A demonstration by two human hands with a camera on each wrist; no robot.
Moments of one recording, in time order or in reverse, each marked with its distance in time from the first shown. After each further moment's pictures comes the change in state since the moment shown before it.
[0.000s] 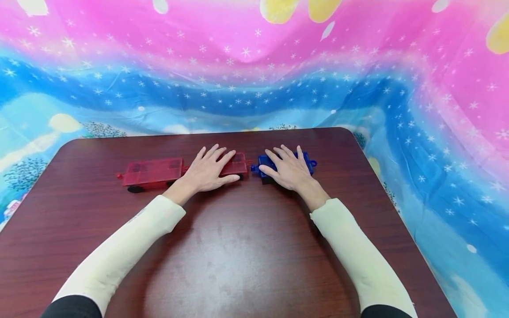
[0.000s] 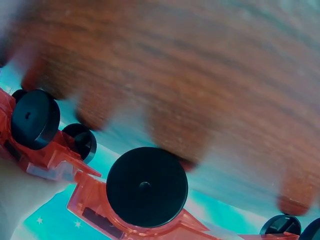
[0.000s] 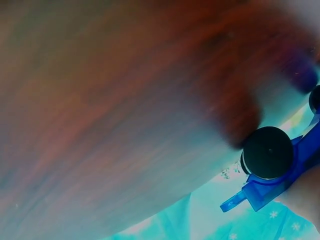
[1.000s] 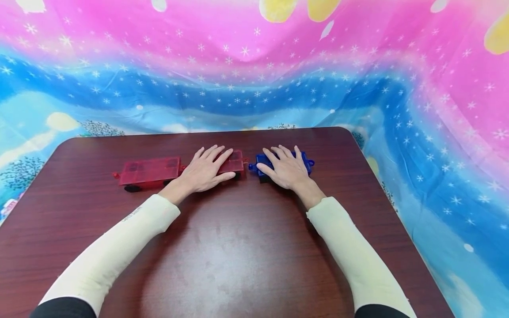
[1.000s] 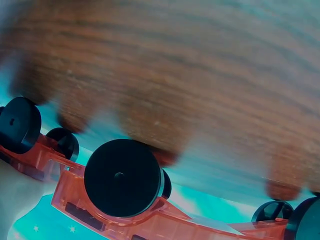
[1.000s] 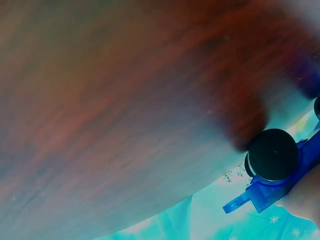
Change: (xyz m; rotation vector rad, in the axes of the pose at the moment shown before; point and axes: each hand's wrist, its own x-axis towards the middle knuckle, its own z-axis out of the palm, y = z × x) left_hand -0.002 -0.007 0.005 -0.016 0.049 0.050; right_hand 0.003 -0.001 0.005 -0.031 0.003 0.015
